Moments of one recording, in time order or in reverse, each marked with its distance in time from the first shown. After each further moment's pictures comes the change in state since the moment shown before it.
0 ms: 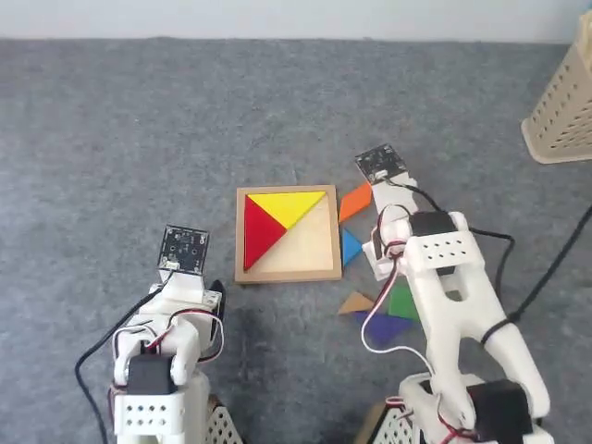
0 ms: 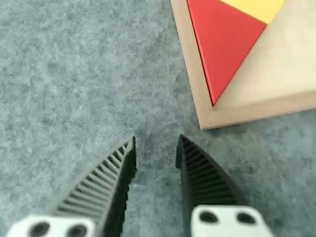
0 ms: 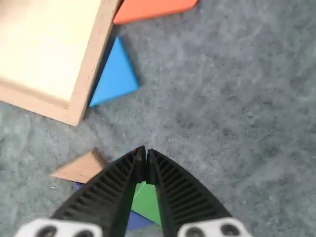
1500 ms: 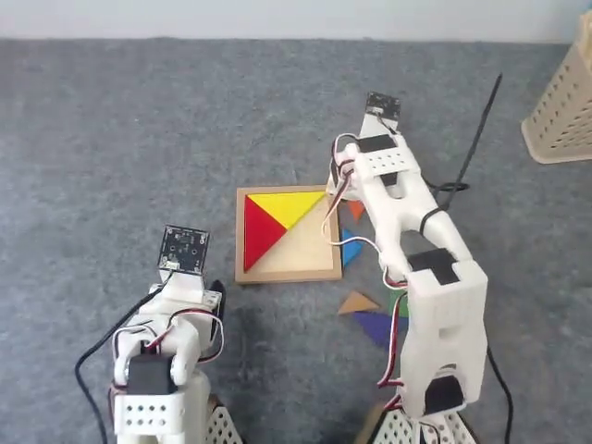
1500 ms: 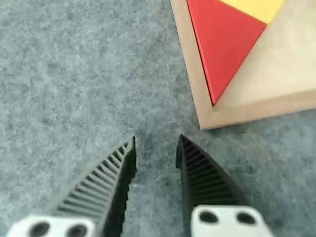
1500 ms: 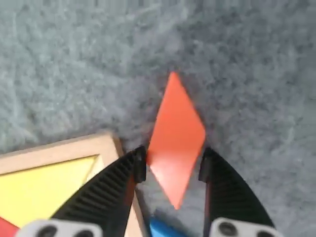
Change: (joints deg) left arm 0.0 0.0 0.0 0.0 0.0; right arm -3.3 53.5 -53.1 1.7 -41.5
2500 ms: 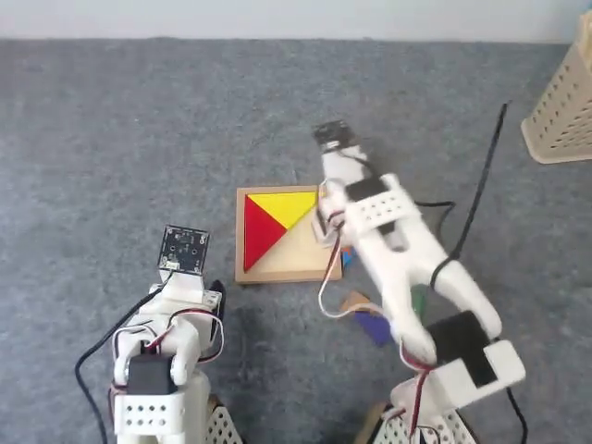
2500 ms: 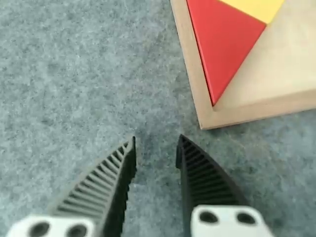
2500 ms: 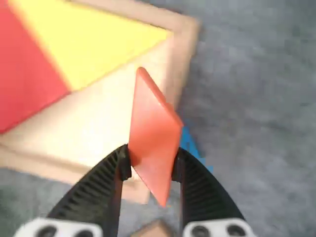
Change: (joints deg) left arm 0.0 0.0 0.0 0.0 0.0; right arm -11.1 -31.3 33.1 -5.0 23.3
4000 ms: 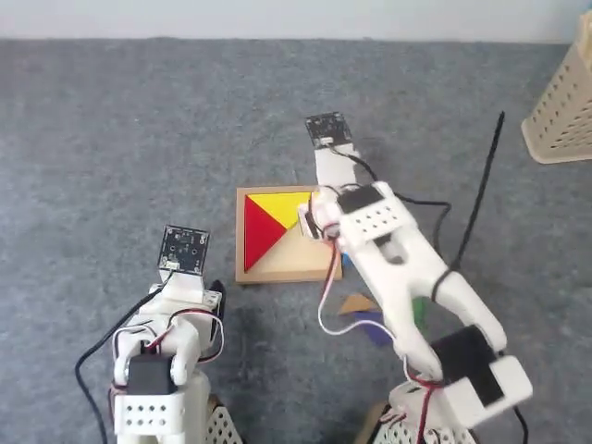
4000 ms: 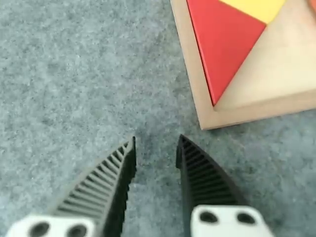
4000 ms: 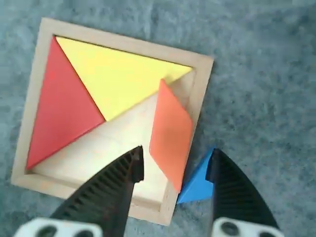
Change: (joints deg) left arm 0.0 0.0 0.0 0.0 0.0; right arm -0.1 -5.5 5.5 -9.2 -6.4
